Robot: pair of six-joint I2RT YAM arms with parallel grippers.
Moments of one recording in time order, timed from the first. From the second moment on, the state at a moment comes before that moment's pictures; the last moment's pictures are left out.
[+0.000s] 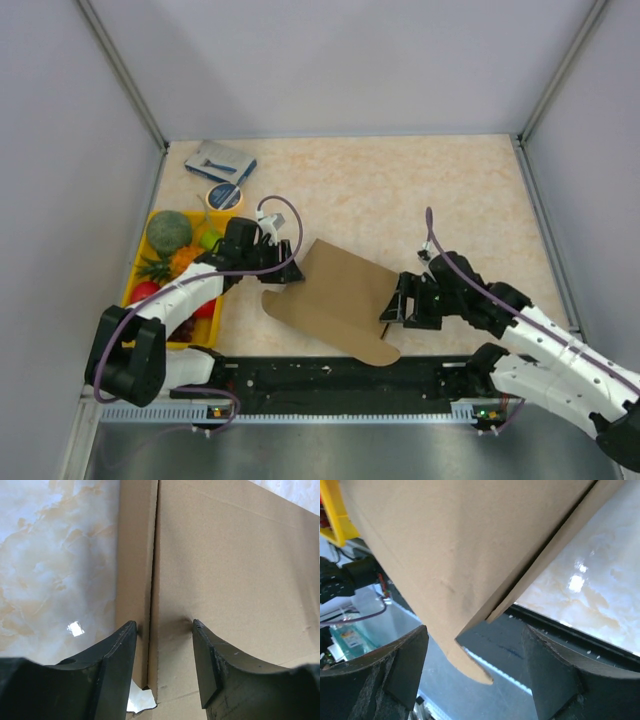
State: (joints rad) left arm -0.36 1.26 0.65 -0.23 0.51 -0.37; right arm 0.73 0.74 0.64 -0.75 -0.26 0.88
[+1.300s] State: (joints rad) left arm -0.28 1.26 0.54 -0.16 0.60 -0.43; right arm 0.45 1.02 0.41 -0.33 -0.47 0.70
